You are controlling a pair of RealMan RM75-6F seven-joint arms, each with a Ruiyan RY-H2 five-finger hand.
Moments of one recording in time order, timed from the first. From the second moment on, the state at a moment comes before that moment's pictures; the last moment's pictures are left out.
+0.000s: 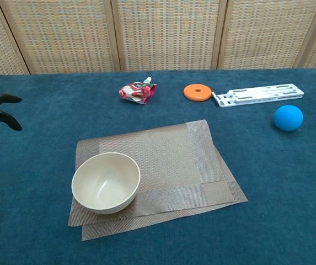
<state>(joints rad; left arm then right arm) -0.28 -1.38 0.04 -1.56 1.67 1.32 0.32 0.16 -1.15 0.06 -1.56 -1.54 1.43 0.18</state>
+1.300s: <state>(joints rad) -0.46 -1.68 0.00 -1.44 1.57 1.07 0.54 0.16 -1.12 0.07 -1.57 -1.53 1.43 0.26</state>
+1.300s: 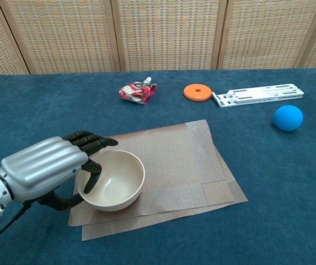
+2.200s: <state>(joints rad) -0.37 -1.44 -0.02 -1.25 1.58 1.32 0.17 0.16 -1.14 0.06 -1.57 -1.55 1.43 0.23</state>
